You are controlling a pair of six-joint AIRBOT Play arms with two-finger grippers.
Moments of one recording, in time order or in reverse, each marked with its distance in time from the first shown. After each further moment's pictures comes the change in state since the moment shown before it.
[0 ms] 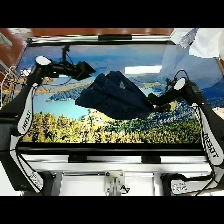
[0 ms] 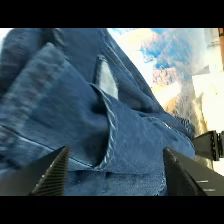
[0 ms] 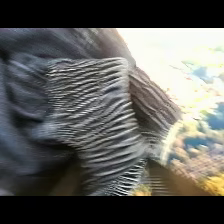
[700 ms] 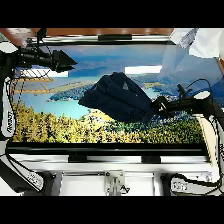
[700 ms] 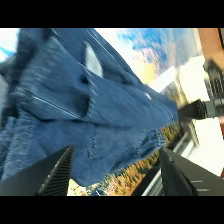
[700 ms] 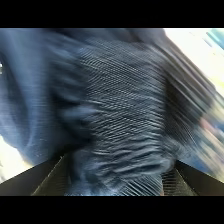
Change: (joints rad) left arm 0.135 0.124 0.081 -0.003 -0.276 -0.021; right arm -0.228 0.122 -0.248 0.497 -0.038 -0.415
